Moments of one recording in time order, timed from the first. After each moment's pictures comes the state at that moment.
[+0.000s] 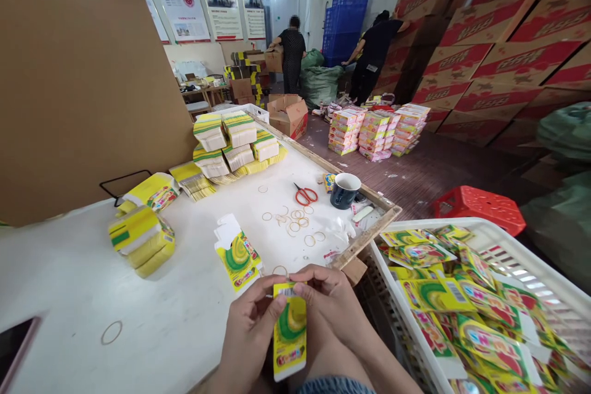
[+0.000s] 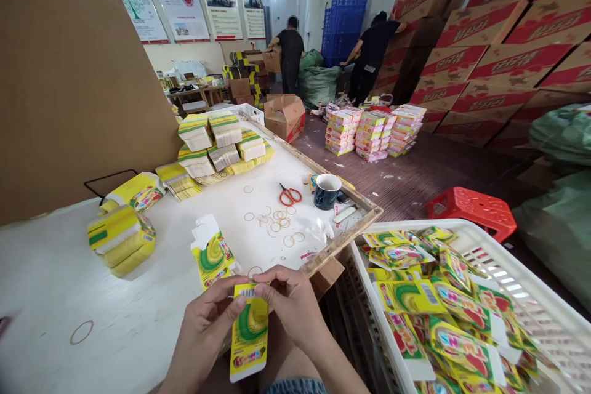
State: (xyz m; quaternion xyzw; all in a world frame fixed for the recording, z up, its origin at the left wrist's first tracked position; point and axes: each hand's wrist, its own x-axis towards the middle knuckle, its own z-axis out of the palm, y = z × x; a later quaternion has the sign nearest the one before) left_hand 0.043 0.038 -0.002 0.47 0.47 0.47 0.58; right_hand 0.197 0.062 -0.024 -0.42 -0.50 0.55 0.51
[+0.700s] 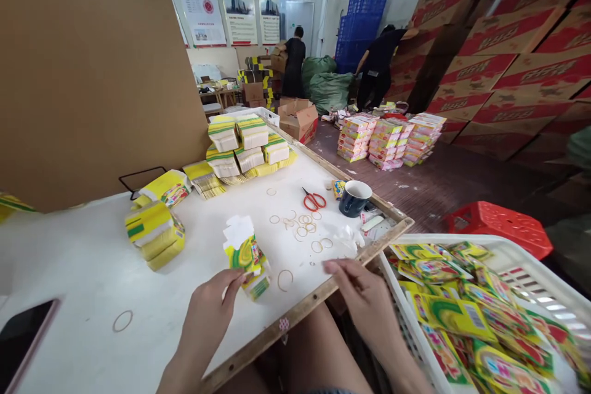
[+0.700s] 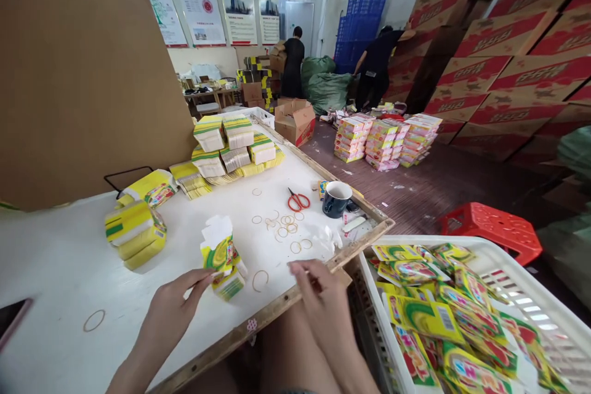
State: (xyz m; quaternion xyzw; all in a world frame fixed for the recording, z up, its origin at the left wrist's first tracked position) left_hand -0.036 0.062 -0.016 0.72 0.62 0.28 0.11; right_hand 0.225 0.063 -0.008 -0.57 -0.57 0.34 0.50
